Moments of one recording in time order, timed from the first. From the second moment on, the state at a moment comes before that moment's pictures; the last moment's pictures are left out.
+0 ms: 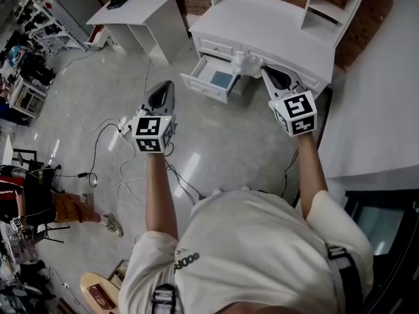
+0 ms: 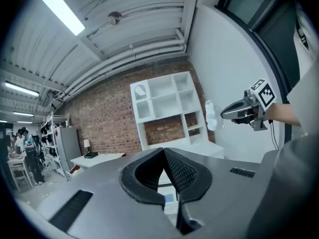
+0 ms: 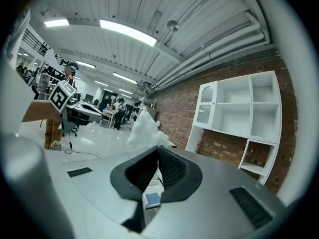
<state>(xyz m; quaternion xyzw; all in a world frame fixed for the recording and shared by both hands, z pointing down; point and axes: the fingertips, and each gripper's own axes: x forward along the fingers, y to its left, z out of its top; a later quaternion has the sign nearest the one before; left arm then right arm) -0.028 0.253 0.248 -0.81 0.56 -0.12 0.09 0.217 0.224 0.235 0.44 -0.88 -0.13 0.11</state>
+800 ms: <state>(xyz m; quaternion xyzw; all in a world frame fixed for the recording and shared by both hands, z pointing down) 0.027 0.224 0.257 -0.80 0.57 -0.13 0.08 0.270 0.178 0.254 0.43 -0.89 -0.12 0.10</state>
